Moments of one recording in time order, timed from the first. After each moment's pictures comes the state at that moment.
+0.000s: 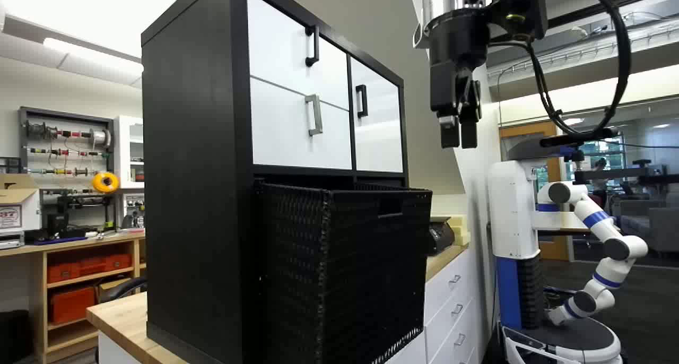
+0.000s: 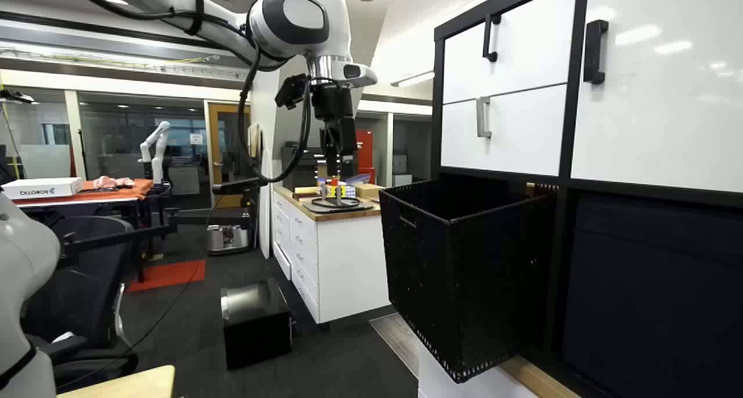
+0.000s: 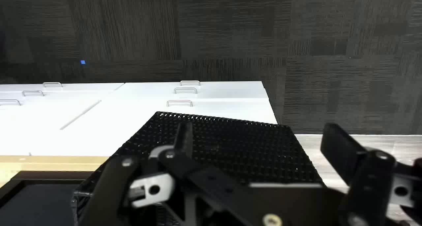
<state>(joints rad) 0.01 -0.33 0.20 -2.04 -0.03 1.78 0.28</state>
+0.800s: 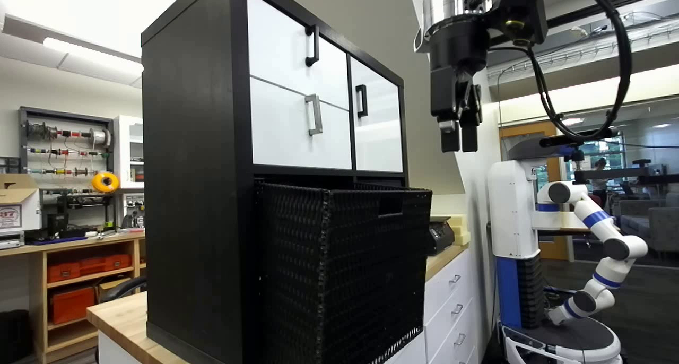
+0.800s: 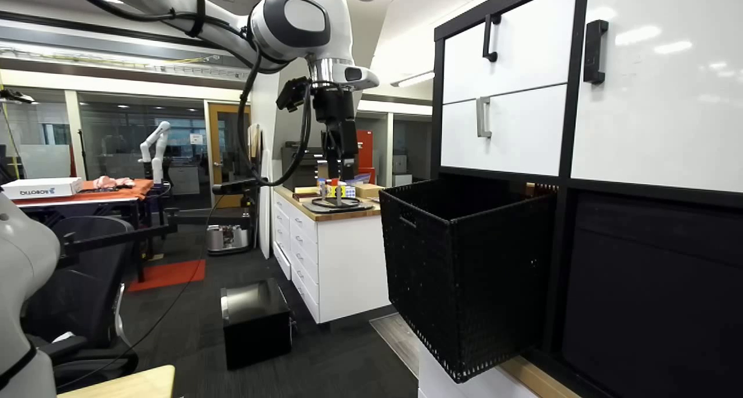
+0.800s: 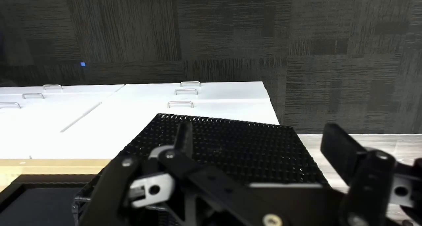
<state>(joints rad) 0.01 -0.33 0.19 -2.06 -0.03 1.80 0.28</state>
